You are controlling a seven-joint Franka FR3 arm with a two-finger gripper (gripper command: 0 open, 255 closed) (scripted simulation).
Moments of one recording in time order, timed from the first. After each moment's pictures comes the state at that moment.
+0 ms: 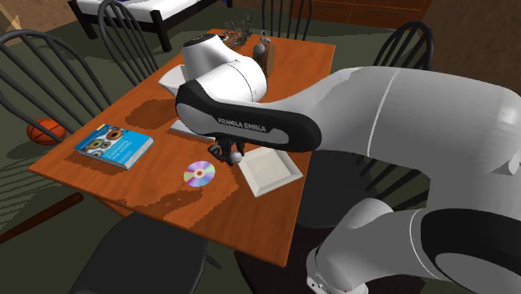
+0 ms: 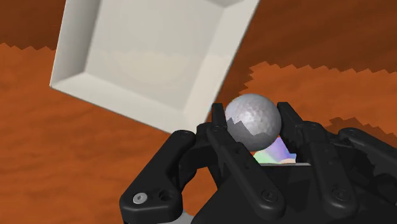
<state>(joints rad) 0.09 -0.41 0.18 -2.20 0.05 1.67 0.04</state>
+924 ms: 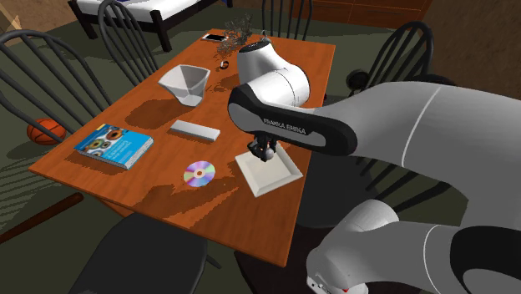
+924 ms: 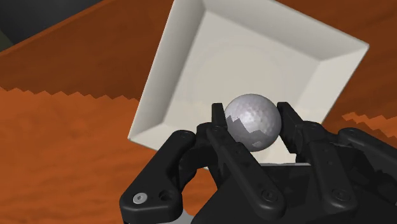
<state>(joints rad) 0.03 -0.56 0.04 -2.41 -0.03 1.72 -0.15</state>
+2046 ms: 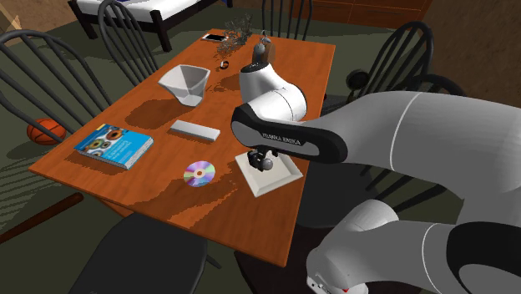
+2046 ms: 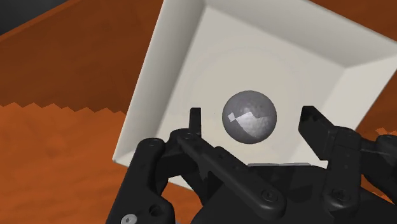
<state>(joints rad) 0.03 -0.55 0.04 -2.51 -0.03 1.84 -0.15</state>
